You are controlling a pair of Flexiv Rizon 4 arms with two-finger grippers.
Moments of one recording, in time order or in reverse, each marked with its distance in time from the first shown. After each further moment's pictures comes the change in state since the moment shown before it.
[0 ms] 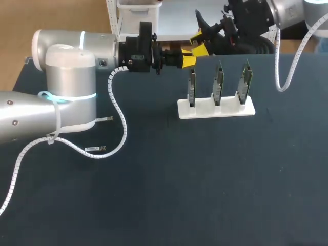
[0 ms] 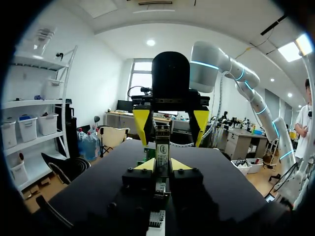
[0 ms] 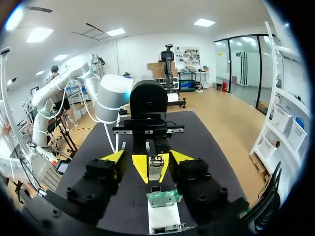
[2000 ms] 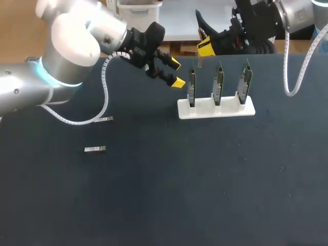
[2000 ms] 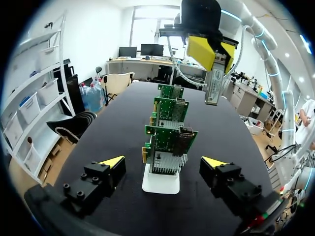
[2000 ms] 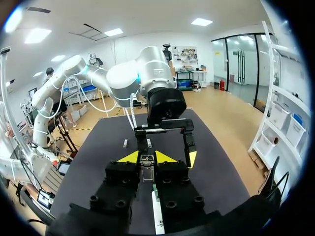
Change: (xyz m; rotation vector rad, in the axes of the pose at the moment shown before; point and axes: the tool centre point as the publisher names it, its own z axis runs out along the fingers) left arm 0.071 0.030 -0.028 -0.030 0.548 -0.011; right arm 0.010 0.012 -0.014 0.017 0.002 0.014
